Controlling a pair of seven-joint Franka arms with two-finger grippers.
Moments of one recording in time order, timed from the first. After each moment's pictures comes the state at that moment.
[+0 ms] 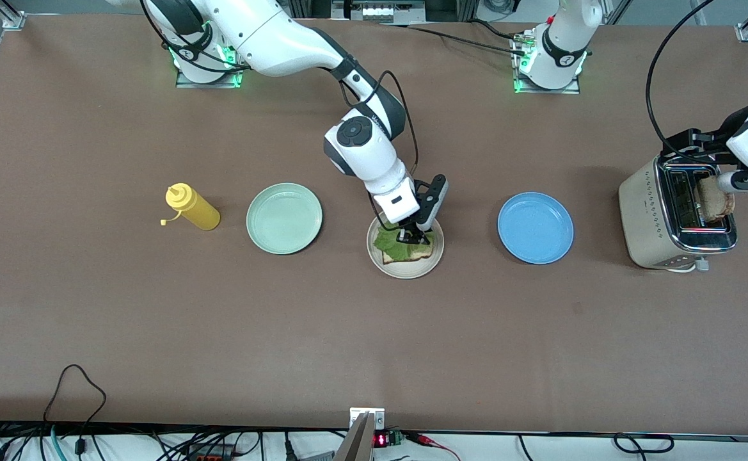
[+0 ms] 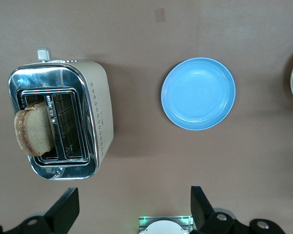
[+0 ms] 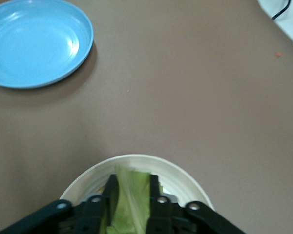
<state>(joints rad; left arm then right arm) 0.10 0.06 -0.05 -1.61 0.04 1.46 0.07 0.80 0.90 0.05 -1.32 0.12 2.79 -0.45</state>
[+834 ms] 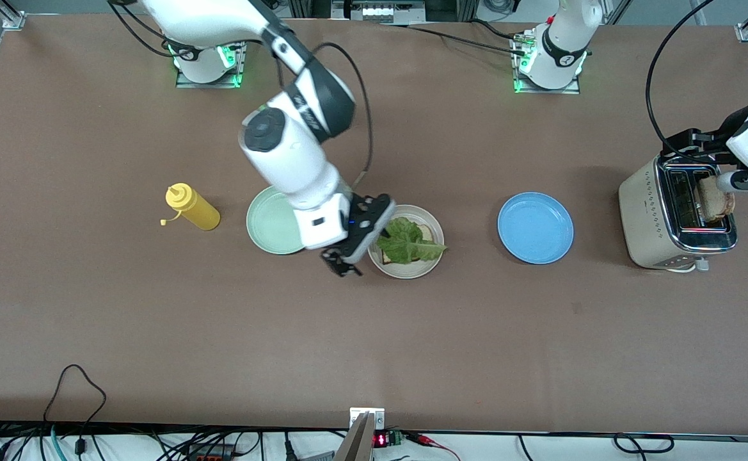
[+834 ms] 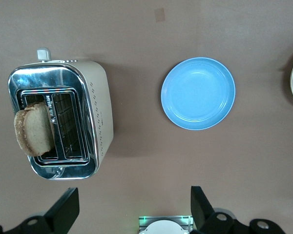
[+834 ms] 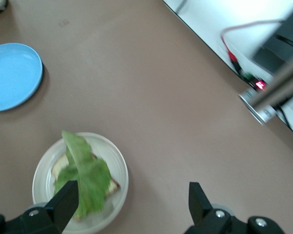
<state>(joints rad) 0.09 0.06 -0.06 -1.61 0.04 1.46 0.07 0.55 0.63 0.06 -1.27 0.18 2.31 -0.43</state>
